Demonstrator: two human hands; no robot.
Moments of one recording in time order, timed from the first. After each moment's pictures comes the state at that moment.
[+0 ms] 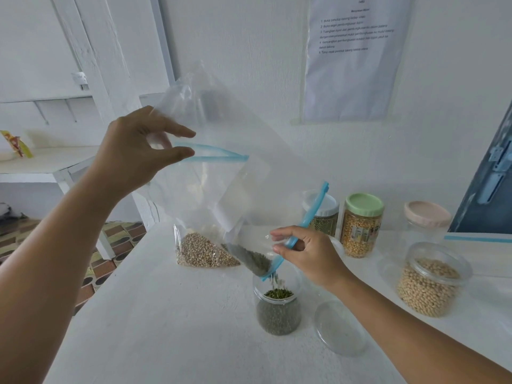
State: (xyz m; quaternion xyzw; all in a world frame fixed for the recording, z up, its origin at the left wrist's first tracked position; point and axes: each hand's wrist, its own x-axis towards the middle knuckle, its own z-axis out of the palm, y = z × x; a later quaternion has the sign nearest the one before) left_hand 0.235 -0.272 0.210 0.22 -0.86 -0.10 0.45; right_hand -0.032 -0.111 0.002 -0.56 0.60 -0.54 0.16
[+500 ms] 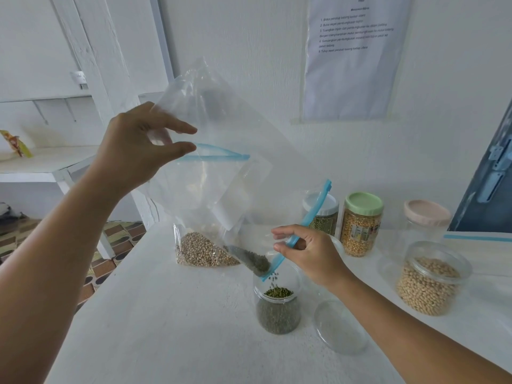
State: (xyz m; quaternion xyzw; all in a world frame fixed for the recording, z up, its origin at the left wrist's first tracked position) left_hand 0.232 -0.274 0.213 0.20 -0.86 -0.09 0.46; right_hand -0.031 -0.109 0.002 -0.54 0.60 -0.56 0.17
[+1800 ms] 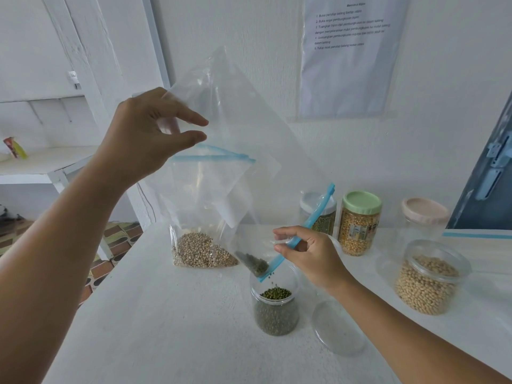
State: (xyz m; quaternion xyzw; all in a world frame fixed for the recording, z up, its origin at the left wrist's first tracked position) left_hand 0.210 -0.266 0.226 0.17 -0.87 -0.05 0.45; right_hand -0.036 -0.108 -0.007 -0.51 0.60 -0.58 0.20
